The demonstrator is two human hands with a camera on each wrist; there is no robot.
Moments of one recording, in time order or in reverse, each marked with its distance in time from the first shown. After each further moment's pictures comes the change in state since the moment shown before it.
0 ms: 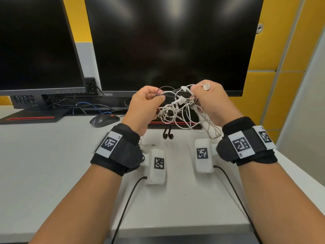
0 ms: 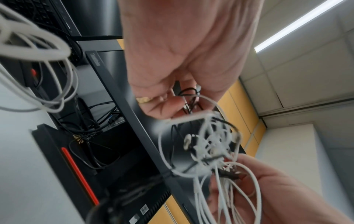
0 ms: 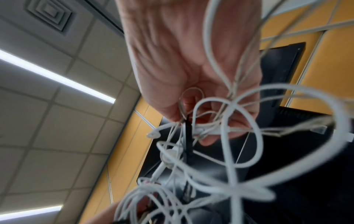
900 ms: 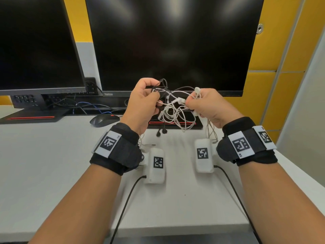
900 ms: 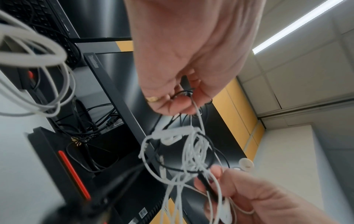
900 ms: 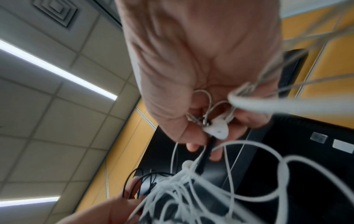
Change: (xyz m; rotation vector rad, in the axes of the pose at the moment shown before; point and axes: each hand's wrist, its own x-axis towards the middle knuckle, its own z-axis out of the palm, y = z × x) left_hand 0.003 0.002 -0.003 -0.069 0.020 0.085; right_hand 0.004 0.015 0.000 -0.159 -0.122 0.045
